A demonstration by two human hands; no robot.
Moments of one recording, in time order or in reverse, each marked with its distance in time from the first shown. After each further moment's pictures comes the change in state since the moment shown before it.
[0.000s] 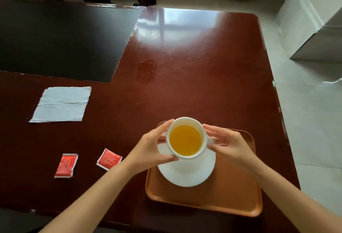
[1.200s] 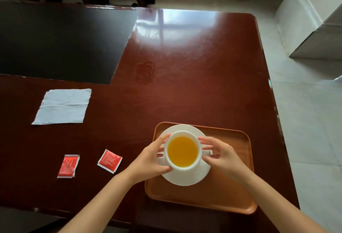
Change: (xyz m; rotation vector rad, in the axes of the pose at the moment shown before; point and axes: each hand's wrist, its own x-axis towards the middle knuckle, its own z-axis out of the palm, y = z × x) left_hand -0.018 -0.020 0.019 -0.044 -0.081 -0.165; right_hand -0.016 0.022 0.011 -0.150 -0.003 0.085
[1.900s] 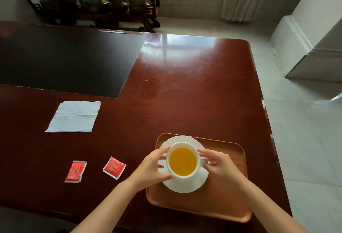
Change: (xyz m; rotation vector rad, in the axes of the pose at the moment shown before) left_hand -0.009 0.009 0.002 0.077 0.094 0.017; right_hand -0.002 -0.007 -0.004 -0.202 0.008 -0.021
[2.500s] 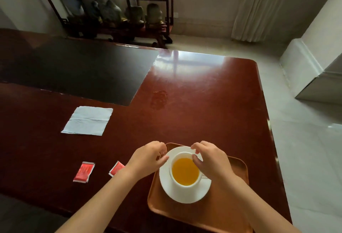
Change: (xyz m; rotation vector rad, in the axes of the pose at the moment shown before) left_hand 0.007 0.041 -0.043 0.569 0.229 0.041; right_hand 0.029 -0.064 0.002 -0.614 0.161 -0.218
